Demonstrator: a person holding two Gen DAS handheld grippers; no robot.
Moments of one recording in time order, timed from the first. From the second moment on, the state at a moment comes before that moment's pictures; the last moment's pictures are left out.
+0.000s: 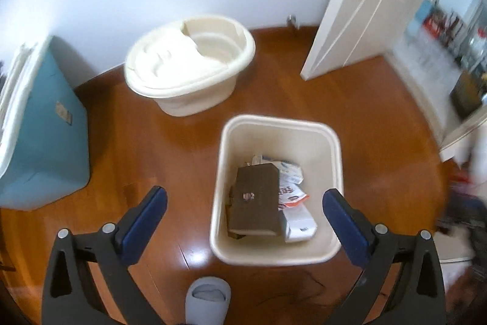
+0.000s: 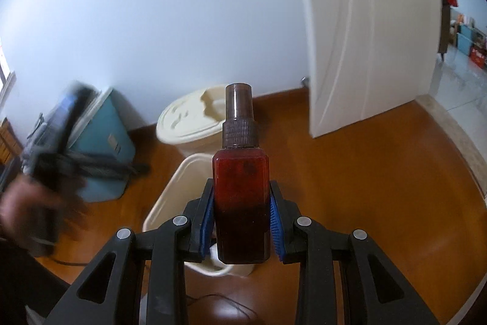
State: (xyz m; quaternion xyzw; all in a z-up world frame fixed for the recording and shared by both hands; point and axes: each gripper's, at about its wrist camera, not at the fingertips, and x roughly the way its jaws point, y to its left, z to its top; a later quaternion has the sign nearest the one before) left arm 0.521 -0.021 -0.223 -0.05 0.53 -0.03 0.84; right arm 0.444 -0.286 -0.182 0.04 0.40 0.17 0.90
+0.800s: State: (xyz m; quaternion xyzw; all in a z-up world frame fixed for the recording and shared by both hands) left arm 0.392 0.040 -0.109 -0.03 0.42 -0.01 0.91; right arm 0.436 -0.163 -0.222 -0.04 0.49 0.02 0.87
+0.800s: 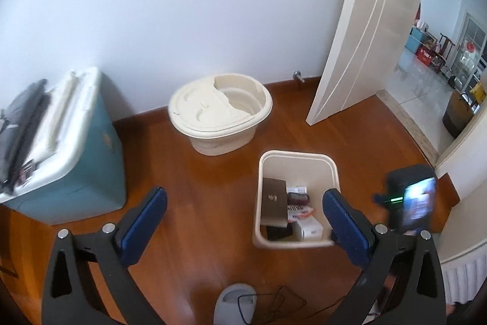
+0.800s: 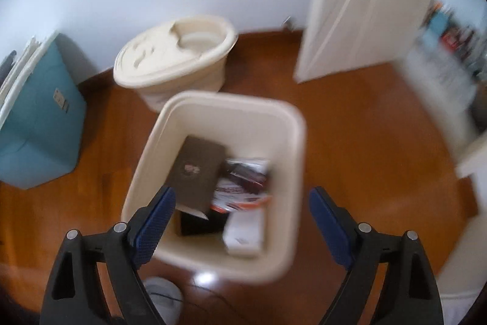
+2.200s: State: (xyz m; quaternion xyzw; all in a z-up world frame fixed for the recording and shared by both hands) left arm 0.069 0.006 0.003 0.01 0.41 -0.04 0.91; right arm -0.007 -0.188 0.054 0.02 0.36 -0.27 0.89
